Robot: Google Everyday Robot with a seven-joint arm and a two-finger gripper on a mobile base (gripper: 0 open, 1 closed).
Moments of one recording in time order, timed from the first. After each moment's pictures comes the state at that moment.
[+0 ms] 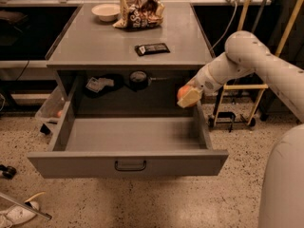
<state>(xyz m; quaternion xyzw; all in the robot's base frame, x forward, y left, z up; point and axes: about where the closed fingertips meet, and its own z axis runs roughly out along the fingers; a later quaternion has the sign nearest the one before) 0.691 -0.134 0.717 -0.55 0.78 0.18 0.26</state>
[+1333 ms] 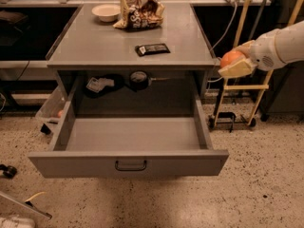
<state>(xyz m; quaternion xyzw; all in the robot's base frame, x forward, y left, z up) 0.655 -0.248 0.884 -0.47 0.78 0.07 0.41</state>
